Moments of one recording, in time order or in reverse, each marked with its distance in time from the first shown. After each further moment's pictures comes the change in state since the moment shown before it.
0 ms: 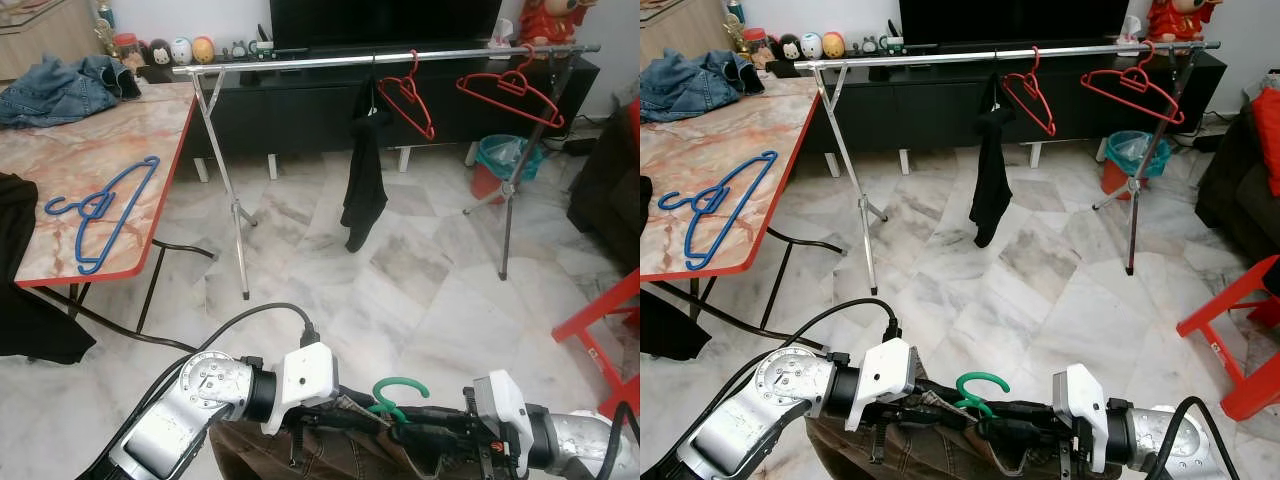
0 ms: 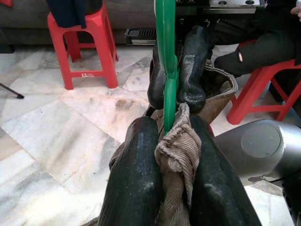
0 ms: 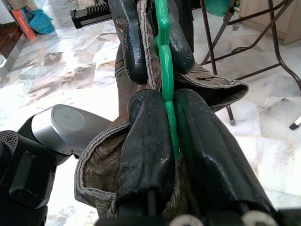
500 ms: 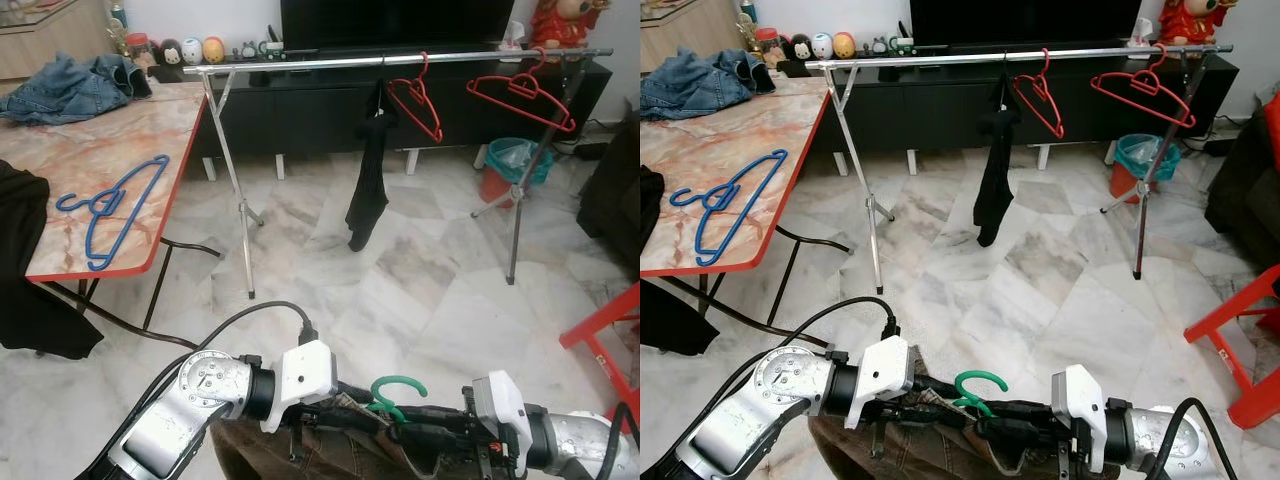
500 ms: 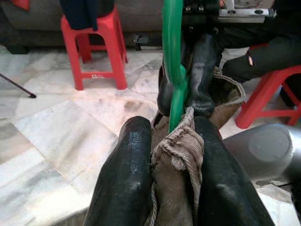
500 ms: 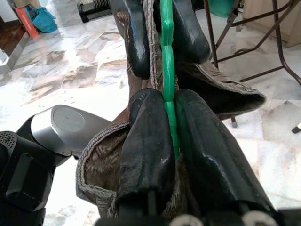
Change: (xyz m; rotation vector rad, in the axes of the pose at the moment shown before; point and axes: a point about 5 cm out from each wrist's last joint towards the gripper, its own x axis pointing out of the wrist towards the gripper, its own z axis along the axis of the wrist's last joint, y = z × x) left arm -0.002 0.003 0.002 0.006 -0.003 0.028; right arm 0.001 0.000 -0.002 -0.001 0.002 -0.008
